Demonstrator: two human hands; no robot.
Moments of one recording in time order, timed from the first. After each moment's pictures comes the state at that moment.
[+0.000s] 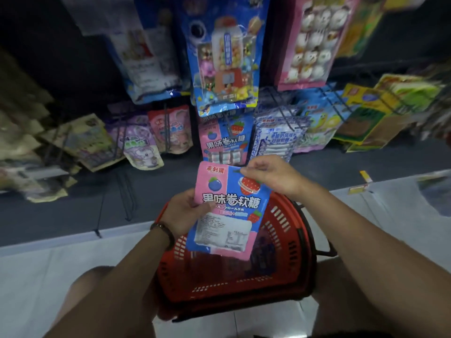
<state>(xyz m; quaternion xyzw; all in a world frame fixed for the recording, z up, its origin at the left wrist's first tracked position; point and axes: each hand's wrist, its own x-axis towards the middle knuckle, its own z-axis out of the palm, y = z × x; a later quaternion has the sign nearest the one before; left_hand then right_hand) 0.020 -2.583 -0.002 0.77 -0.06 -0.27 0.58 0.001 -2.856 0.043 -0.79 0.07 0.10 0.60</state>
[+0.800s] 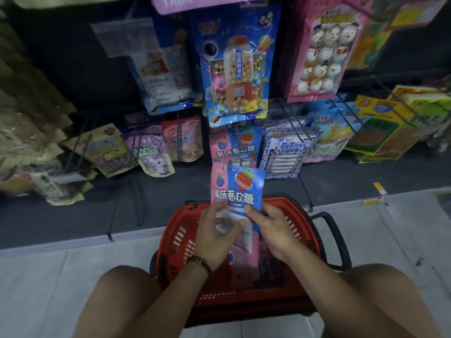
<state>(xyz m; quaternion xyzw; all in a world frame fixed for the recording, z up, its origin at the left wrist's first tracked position) -0.038 -2.622 -0.025 0.81 -0.05 -0.11 0.57 -0.060 -2.786 -0.027 -0.59 0.21 0.00 0.78</state>
